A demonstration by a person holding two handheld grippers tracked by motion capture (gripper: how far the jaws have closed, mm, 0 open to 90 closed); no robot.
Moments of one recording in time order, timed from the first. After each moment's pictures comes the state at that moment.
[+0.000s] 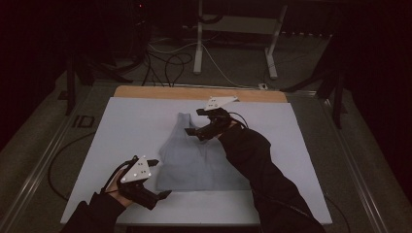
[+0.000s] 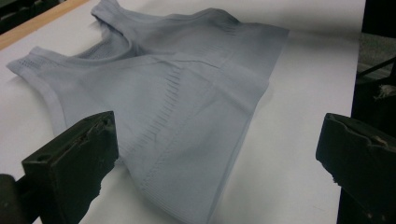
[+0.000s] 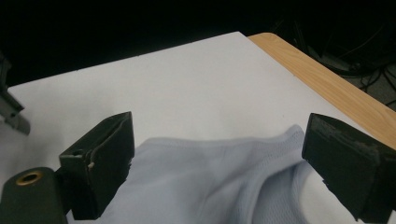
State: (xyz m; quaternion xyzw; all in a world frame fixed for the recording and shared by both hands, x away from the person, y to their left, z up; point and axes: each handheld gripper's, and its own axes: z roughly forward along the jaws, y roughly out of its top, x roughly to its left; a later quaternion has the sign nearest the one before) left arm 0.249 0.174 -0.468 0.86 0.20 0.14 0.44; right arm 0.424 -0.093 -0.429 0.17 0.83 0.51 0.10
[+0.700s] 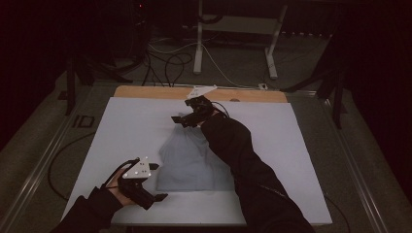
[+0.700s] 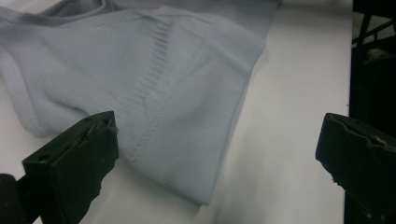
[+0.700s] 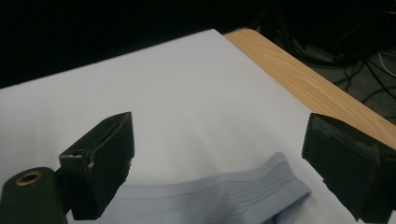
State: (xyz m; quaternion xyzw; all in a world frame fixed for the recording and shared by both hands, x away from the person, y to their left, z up) left arm 0.267 0.183 -0.493 0.89 0.17 0.08 0.42; right arm 0.475 -0.045 -0.441 0.20 0.84 0.49 0.11
